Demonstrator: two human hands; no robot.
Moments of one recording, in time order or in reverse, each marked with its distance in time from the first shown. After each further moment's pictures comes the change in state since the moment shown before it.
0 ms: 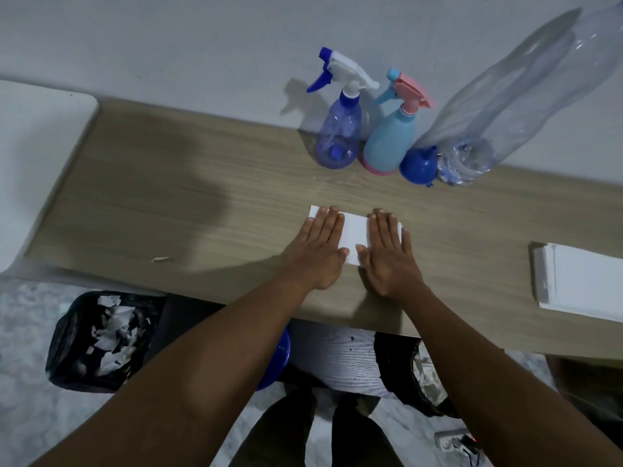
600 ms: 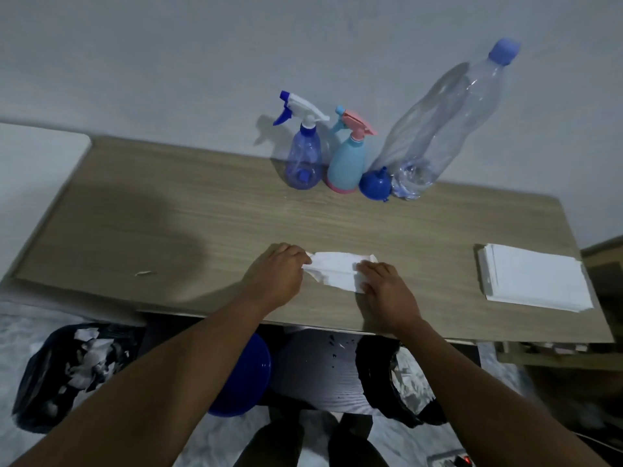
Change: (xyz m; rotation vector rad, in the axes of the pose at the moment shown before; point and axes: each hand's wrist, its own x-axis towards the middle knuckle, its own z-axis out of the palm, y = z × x) left_hand -0.042 -0.006 -0.006 -0.136 0.330 0.129; right_hand -0.071 0.046 -0.010 0.152 0.164 -0.098
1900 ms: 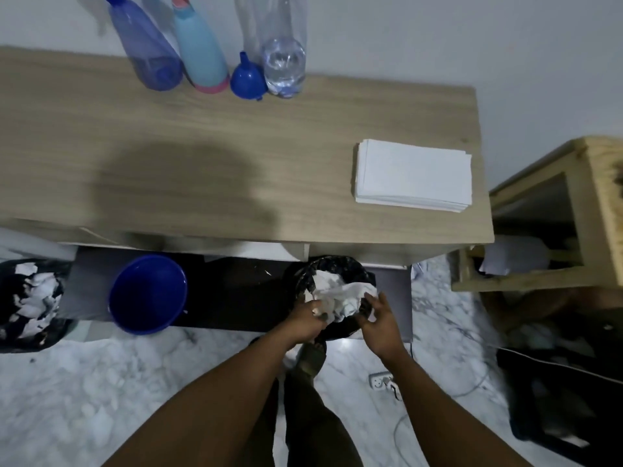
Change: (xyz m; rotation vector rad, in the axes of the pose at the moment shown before) left_hand -0.076 0.331 0.264 -0.806 -0.664 -0.776; right_hand -0.283 0.215 0.016 0.603 -0.137 0.771
